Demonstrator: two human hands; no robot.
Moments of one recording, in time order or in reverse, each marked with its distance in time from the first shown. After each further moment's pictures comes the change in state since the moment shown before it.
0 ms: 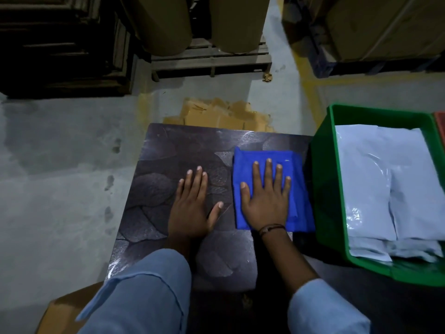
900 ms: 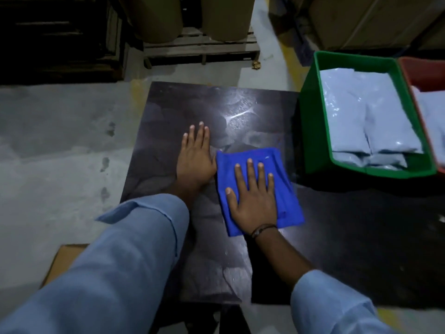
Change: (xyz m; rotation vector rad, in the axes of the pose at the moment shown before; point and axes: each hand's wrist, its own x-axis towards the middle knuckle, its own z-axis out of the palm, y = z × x) left_hand -0.030 0.009 -0.005 0.032 -0.055 -0.011; right_hand -0.174 -0.003 0.005 -0.041 -0.007 -0.181
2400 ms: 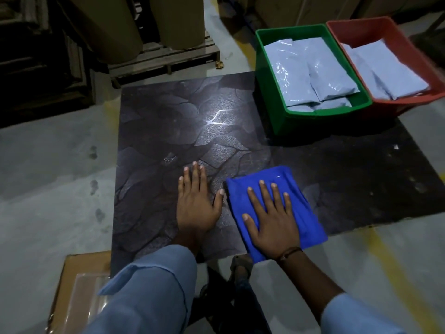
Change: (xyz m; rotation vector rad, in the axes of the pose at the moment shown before) left_hand -0.181 0.049 0.016 -0.027 0.044 0.092; right_hand -0.178 0.034 -0.002 -0.001 0.019 0.114
